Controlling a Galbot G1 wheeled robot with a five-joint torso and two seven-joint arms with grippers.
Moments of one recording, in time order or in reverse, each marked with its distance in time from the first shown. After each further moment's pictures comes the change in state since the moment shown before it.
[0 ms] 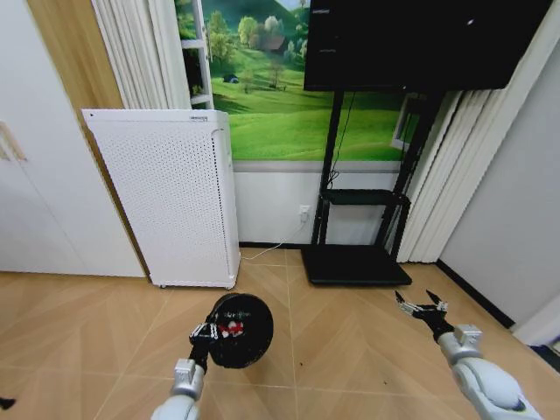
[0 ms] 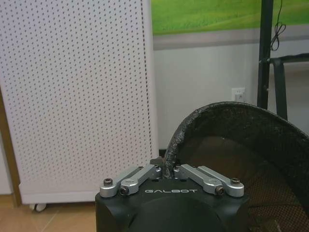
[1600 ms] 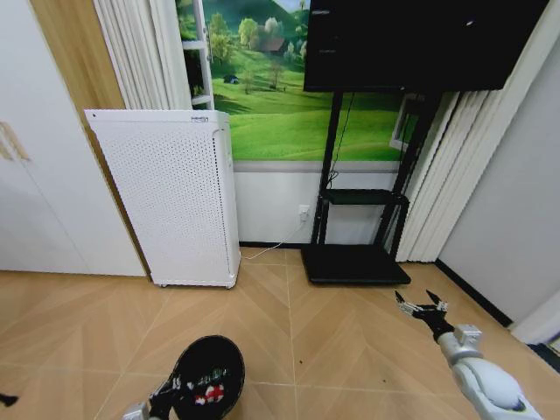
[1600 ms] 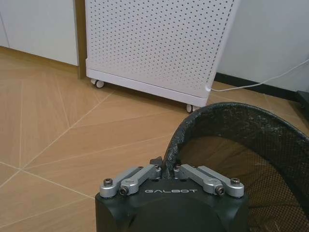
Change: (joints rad) left arm 0.221 0.114 -0.114 0.005 -0.451 0.169 -0.143; right arm 0.000 0.000 0.000 0.000 0.000 0.000 0.000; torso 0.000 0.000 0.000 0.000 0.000
